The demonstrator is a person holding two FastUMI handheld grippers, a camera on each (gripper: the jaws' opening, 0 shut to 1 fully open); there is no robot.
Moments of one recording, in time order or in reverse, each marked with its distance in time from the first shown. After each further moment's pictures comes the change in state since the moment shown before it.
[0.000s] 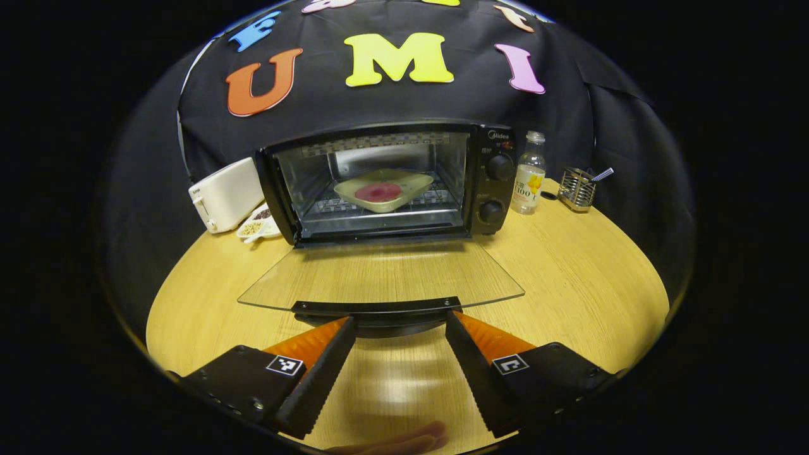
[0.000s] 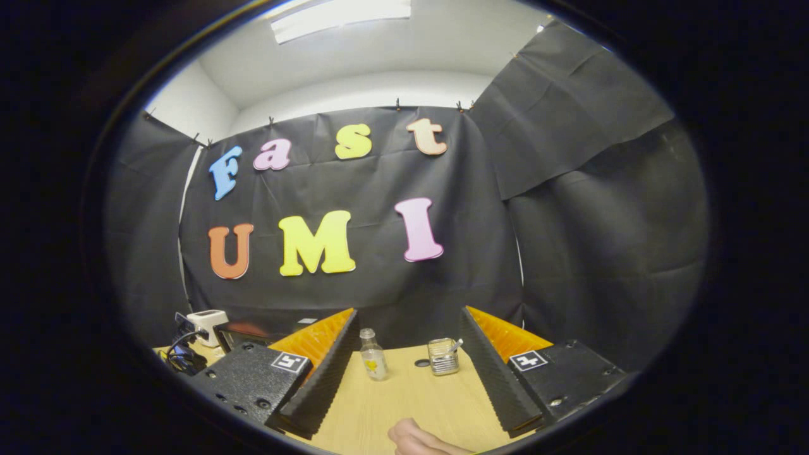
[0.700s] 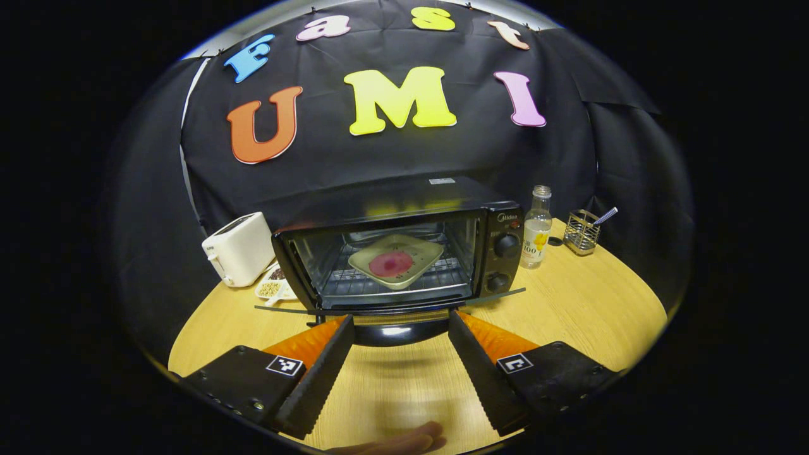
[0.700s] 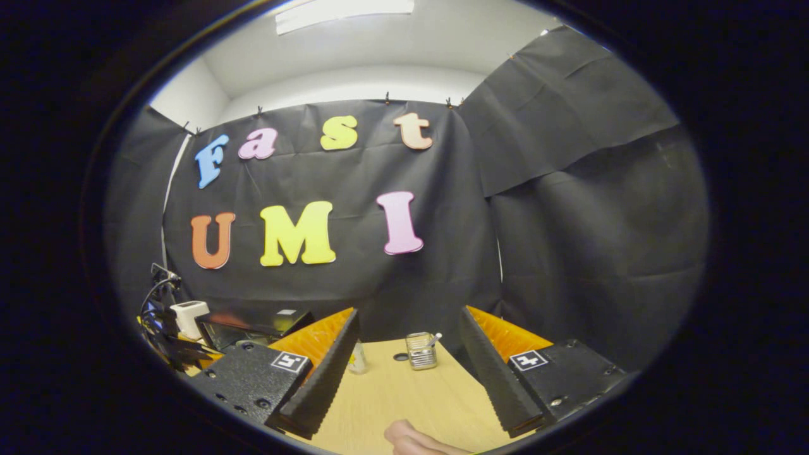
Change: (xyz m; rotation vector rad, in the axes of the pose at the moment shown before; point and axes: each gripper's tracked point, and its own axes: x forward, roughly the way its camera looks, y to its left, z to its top) left arm -0.002 0.020 0.095 0.035 -0.180 0.032; right arm -0.011 -0.023 0.001 -0.046 0.021 -0.096
